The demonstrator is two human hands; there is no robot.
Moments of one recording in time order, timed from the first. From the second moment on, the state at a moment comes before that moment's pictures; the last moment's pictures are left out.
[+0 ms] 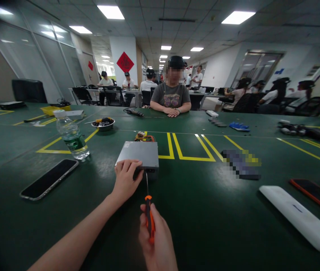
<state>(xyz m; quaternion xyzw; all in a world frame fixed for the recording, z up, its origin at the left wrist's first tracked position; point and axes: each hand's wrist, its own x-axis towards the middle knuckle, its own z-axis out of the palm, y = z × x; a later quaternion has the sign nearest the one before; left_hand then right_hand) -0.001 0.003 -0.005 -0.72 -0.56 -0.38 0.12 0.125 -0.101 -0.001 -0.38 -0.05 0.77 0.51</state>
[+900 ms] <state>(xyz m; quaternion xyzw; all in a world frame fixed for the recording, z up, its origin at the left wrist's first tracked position) -0.002 0.003 -0.003 -0.73 -0.56 -0.38 0.12 0.139 -0.105 0.004 -0.45 -0.15 0.65 0.59</state>
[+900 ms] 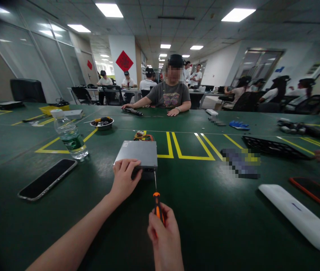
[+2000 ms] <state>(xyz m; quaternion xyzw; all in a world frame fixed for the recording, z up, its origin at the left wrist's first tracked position) -0.003 0.004 -0.006 -0.73 -0.56 -0.38 0.13 0.171 -0.104 -0.009 -0.51 -0.75 0.15 0.39</state>
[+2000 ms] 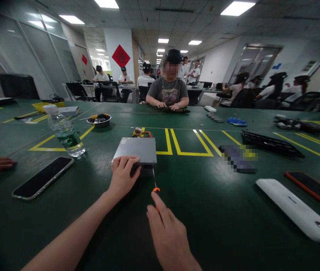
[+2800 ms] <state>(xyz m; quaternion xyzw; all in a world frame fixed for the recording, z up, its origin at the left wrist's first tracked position) -0.005 0.007 -0.009 -0.73 -0.55 -0.37 0.16 0.209 -0.059 0.003 -0.11 -0.93 -0.14 0.32</state>
